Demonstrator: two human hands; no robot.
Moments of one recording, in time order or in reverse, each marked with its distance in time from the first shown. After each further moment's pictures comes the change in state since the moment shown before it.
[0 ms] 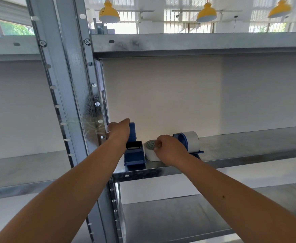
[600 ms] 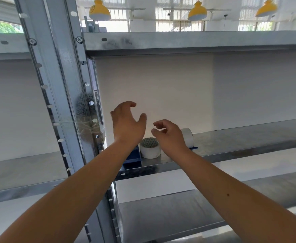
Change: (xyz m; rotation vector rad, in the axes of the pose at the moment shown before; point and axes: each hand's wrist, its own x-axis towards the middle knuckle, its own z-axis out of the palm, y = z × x) left_hand -0.042 -0.015 0.015 0.345 0.057 0.886; right_hand -0.019 -0.015 -0.018 0.677 0.362 0.012
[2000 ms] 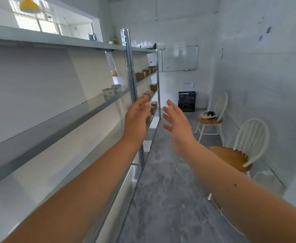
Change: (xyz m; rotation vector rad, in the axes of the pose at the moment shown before) left_hand -0.347 0.450 0.240 -1.215 -1.207 0.020; right_hand -0.320 0.001 -0.516 0.065 1.091 0.204
